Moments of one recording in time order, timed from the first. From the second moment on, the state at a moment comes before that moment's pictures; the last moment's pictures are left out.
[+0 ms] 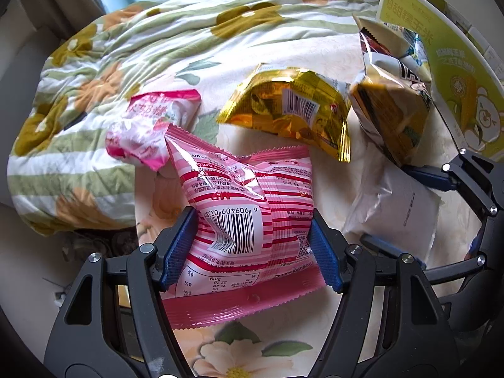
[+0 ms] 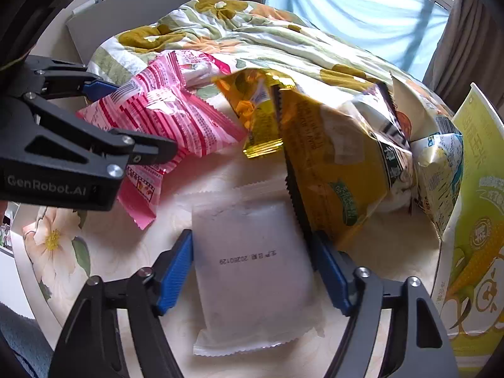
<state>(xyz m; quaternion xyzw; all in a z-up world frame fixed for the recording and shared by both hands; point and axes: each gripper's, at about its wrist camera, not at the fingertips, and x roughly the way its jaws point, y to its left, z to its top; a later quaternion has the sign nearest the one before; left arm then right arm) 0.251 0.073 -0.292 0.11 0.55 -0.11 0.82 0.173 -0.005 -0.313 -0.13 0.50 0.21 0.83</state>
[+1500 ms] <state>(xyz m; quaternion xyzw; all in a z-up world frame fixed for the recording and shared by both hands) 0.276 -0.145 -0.093 0.04 0.39 -0.22 0.89 0.172 -0.270 -0.101 0.00 0.40 0.01 0.92</state>
